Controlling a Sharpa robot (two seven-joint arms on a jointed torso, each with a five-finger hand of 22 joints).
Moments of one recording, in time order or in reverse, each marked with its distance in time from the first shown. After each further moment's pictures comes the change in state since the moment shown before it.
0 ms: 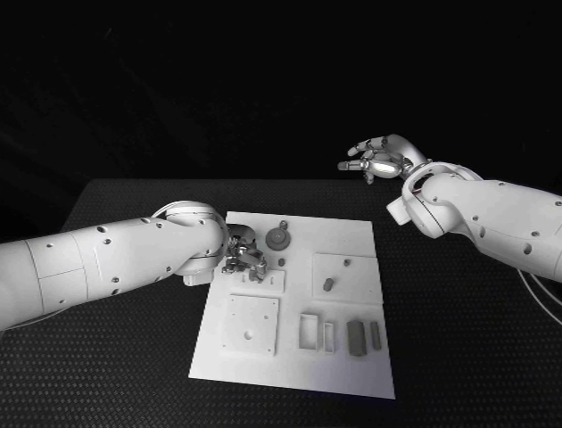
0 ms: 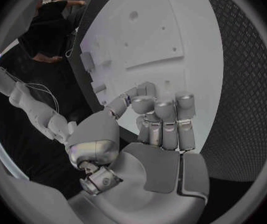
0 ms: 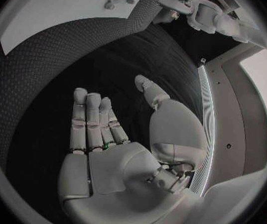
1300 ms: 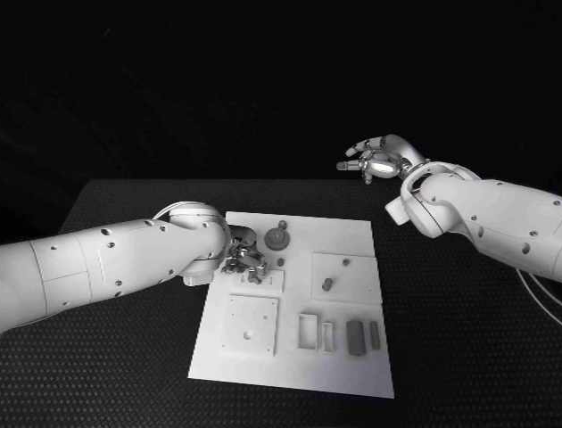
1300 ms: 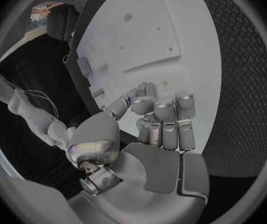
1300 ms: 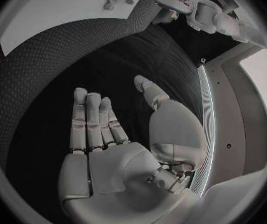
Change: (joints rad) left arm -0.005 0.012 0.001 -0.005 -0.043 0.019 -0.004; left_hand -0.025 0.025 -0.005 0.006 -0.048 0.001 -0.001 0.011 0.000 -0.003 -0.002 0.013 -0.008 0.013 -0.003 0.008 -0.011 0.000 0.000 0.000 0.004 0.000; right arm 0.000 0.000 0.000 0.002 0.000 0.004 0.000; right_hand 0.000 0.008 -0.003 -0.003 0.018 0.000 0.000 0.004 -0.007 -0.004 0.004 0.011 -0.016 0.000 0.000 0.007 -0.012 0.002 0.003 0.004 -0.004 0.000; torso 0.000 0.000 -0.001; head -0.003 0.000
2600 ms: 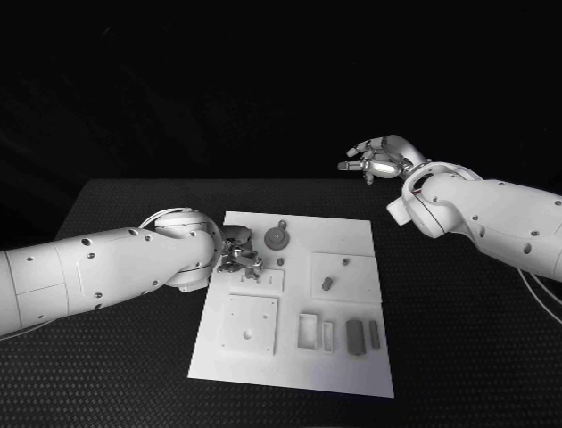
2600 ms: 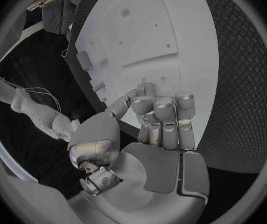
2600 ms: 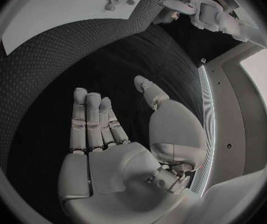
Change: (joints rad) left arm -0.009 -0.070 0.000 0.084 -0.024 -0.135 0.008; left_hand -0.004 0.004 0.008 0.002 -0.021 0.004 -0.004 0.004 -0.002 0.000 0.000 0.001 -0.005 -0.001 -0.003 0.004 -0.005 0.000 0.000 0.000 0.004 0.000; right arm -0.003 -0.008 0.000 -0.001 0.000 0.003 0.000; right_hand -0.004 0.004 0.000 0.000 0.000 -0.001 -0.002 0.004 -0.004 -0.004 -0.004 0.004 -0.009 -0.003 0.003 0.005 -0.006 0.003 0.000 0.000 0.000 0.000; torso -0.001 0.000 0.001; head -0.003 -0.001
